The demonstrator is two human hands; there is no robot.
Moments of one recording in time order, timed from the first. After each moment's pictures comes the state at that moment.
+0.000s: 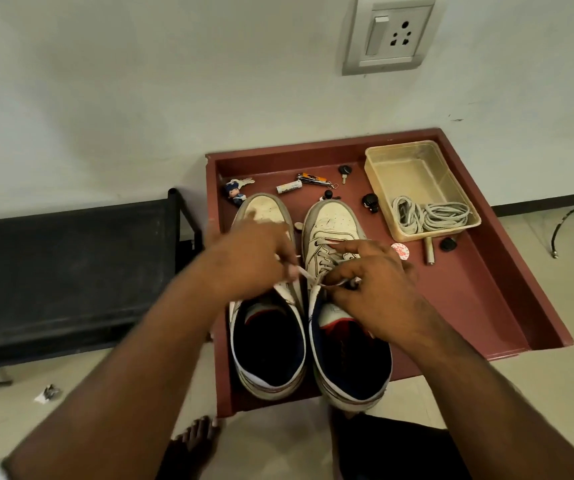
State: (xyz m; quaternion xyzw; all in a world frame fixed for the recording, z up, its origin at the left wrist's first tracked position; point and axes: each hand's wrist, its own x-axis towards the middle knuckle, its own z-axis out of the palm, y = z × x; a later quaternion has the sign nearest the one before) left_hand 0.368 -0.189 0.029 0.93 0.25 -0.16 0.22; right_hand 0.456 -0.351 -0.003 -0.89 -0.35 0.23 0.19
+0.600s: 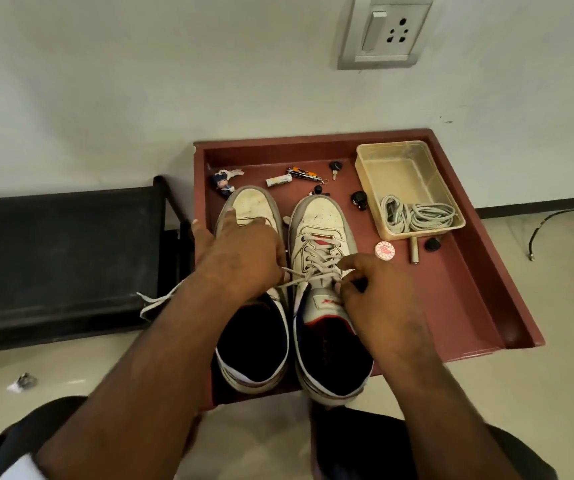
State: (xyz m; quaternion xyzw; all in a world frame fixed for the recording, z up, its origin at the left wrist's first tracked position) left_hand 0.377 -0.207 0.013 0.91 0.32 -0.22 0.17; right_hand 0.444 -0.363 0.005 -0.92 -0.21 0.22 0.26
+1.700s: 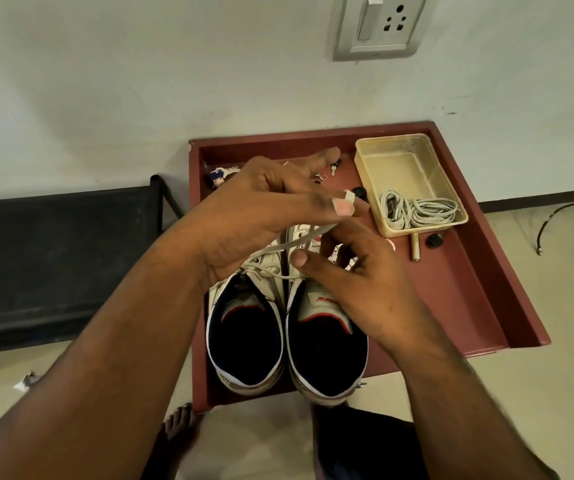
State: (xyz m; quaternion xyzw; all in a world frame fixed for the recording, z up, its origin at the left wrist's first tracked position) left_hand 0.380 -0.198 0.060 0.70 0.12 0.01 0.70; right_hand 0.449 -0.350 0.019 -0.75 -0.33 0.27 0.51
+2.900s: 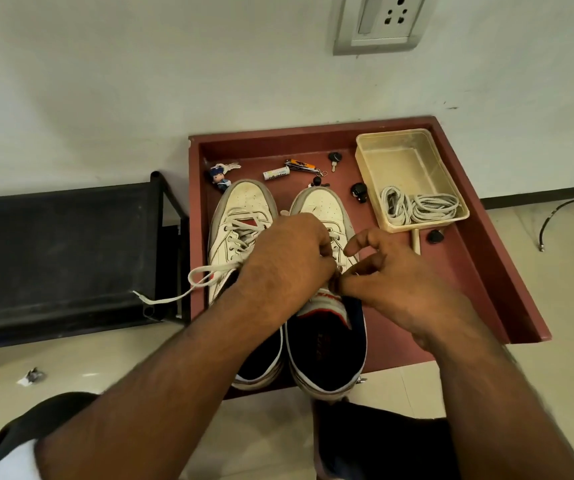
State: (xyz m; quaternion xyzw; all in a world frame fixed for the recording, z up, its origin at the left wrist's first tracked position) left_hand 0.399 -0.247 0.022 0.90 0.28 -0.05 0.33; right_hand 0.474 -0.372 0.014 -0.83 -0.18 0.39 0.37
